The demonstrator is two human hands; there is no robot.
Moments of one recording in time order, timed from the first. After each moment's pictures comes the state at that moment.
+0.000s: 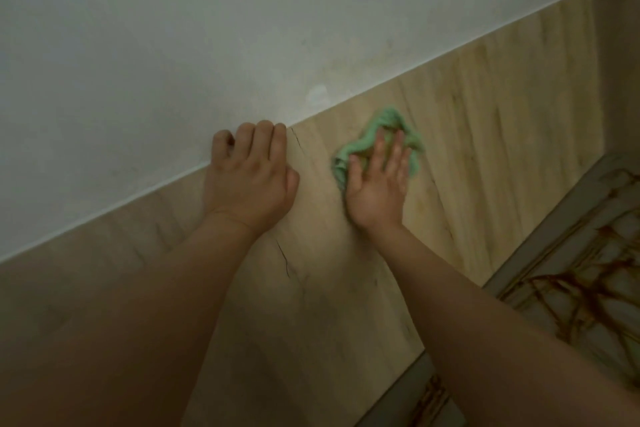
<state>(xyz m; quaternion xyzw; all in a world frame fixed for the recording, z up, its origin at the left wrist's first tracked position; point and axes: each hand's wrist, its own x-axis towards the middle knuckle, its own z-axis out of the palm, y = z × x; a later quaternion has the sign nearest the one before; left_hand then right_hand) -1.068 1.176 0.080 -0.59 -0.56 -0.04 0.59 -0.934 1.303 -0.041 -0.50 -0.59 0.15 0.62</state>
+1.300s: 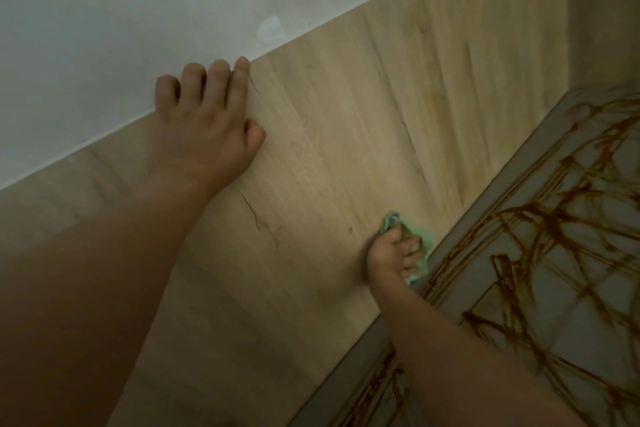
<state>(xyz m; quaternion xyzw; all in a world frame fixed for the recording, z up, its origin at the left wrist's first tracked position) -1.078 1.182 0.073 -0.61 -0.52 -0.01 0.60 -0.948 1.270 -0.229 -0.60 -0.16 0.60 0.50</state>
